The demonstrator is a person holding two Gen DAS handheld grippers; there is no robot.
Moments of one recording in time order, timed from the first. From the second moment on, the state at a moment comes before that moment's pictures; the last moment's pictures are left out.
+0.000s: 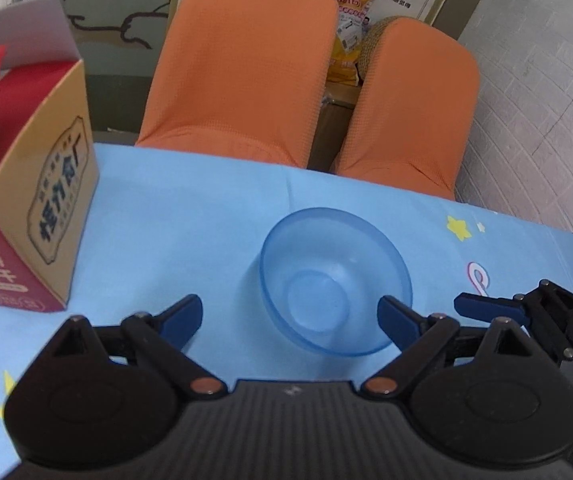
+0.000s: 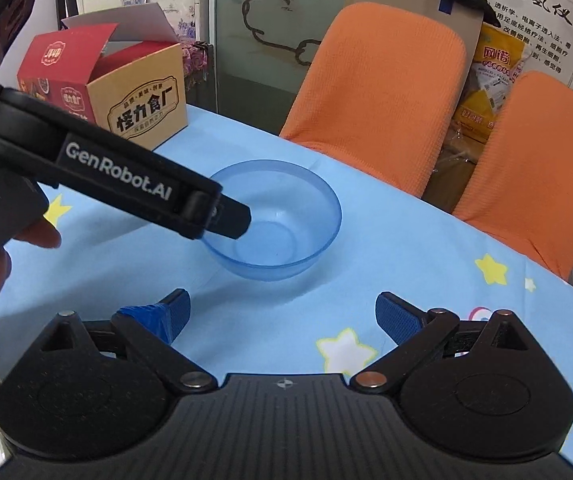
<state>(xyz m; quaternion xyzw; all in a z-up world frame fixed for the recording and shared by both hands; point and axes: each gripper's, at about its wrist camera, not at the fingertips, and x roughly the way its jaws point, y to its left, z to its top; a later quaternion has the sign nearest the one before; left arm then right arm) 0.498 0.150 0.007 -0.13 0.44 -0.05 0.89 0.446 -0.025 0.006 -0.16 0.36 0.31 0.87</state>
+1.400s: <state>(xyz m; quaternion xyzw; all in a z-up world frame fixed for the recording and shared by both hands) 0.360 0.038 0.072 -0.05 0.42 -0.15 0.89 0.305 -0.080 0.064 -0.18 0.33 0.31 0.87</state>
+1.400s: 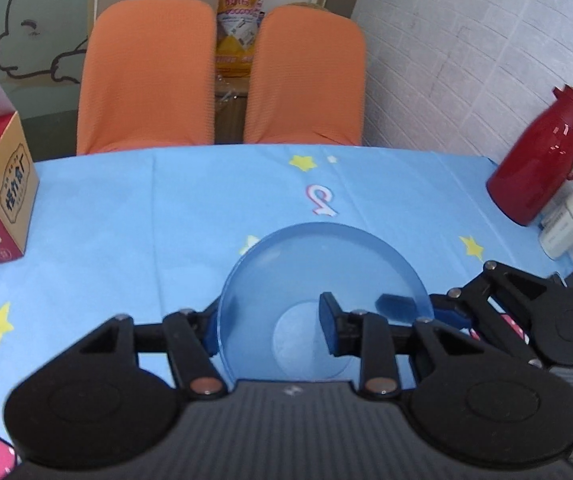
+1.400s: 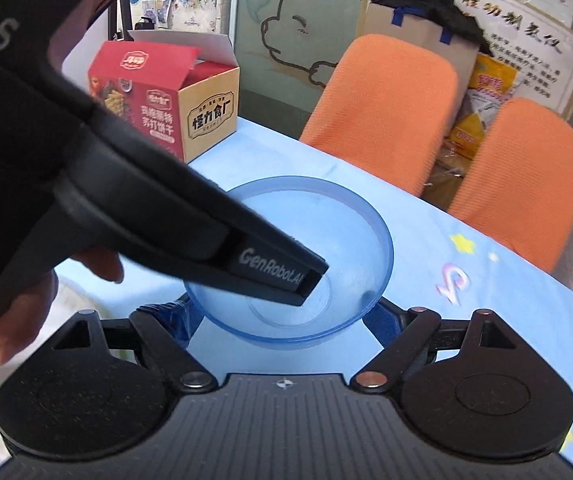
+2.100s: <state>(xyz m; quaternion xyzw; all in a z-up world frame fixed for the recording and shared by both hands) 0.250 -0.035 0.015 -0.03 0.46 -0.21 0.86 0.201 -0.151 0.018 -0.11 0.36 0.27 0.89</state>
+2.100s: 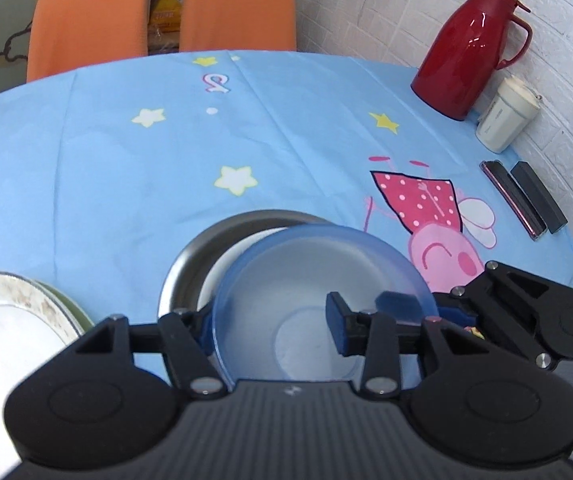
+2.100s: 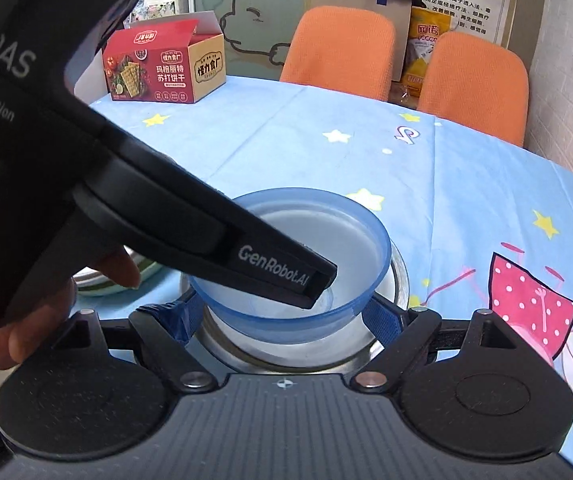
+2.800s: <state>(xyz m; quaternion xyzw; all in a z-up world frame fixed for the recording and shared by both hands) 0.204 0.010 0.054 -0.09 0.36 -0.17 0.91 0.119 -0.209 0.029 0.02 0.26 0.16 0.95</state>
